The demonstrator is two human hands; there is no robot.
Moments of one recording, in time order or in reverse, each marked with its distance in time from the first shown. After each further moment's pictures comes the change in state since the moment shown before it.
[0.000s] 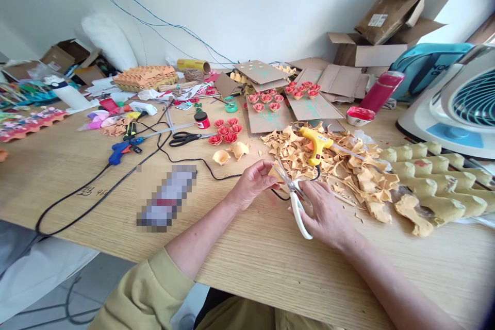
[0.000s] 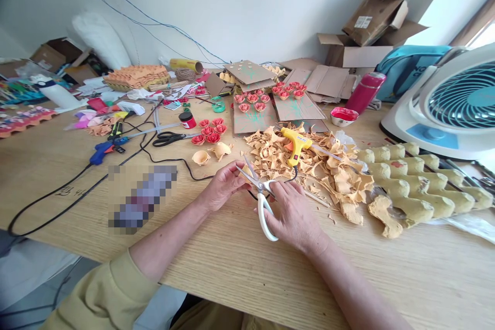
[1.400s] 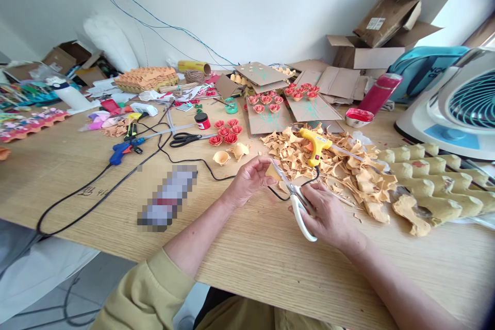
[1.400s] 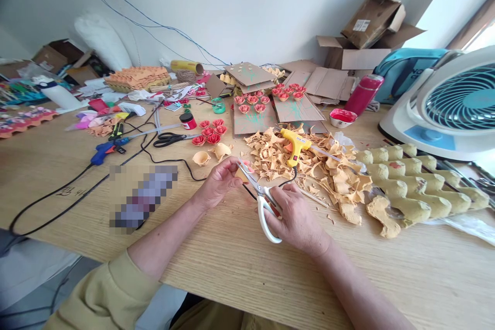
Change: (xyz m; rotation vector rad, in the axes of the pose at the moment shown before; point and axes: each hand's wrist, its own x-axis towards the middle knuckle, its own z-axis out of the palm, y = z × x) left_hand 0.003 0.007 -0.007 0.081 -0.017 0.144; right_hand -0.003 0.002 -0.003 0.025 0.068 -0.106
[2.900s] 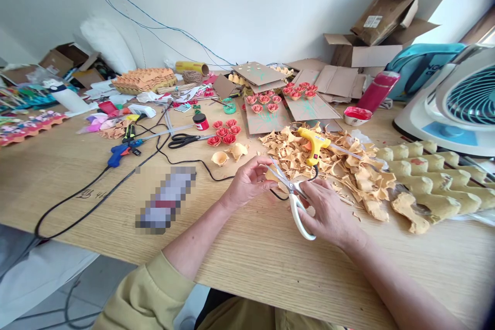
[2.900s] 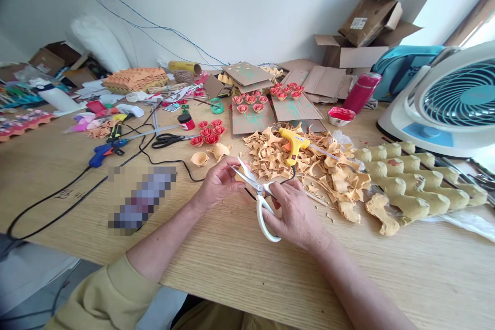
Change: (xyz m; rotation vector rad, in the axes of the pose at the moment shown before) left_hand 0.002 -0.008 -0.004 0.207 0.001 0.179; right_hand 0.005 -0.003 -0.009 -0.010 -0.044 0.023
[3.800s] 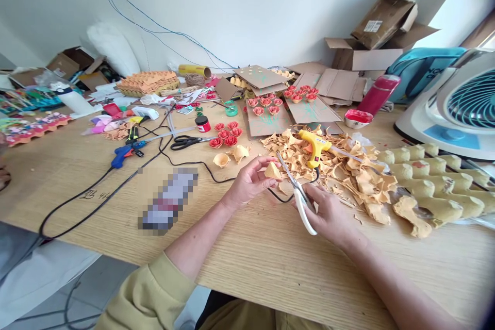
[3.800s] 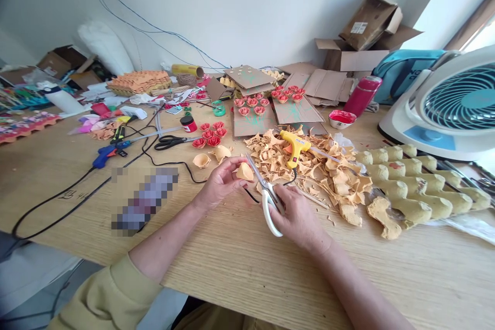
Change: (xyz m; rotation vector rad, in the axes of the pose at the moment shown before) left_hand 0.001 0.000 -0.002 -0.107 -0.064 -0.116; right_hand 0.002 0.003 0.007 0.094 0.051 0.150
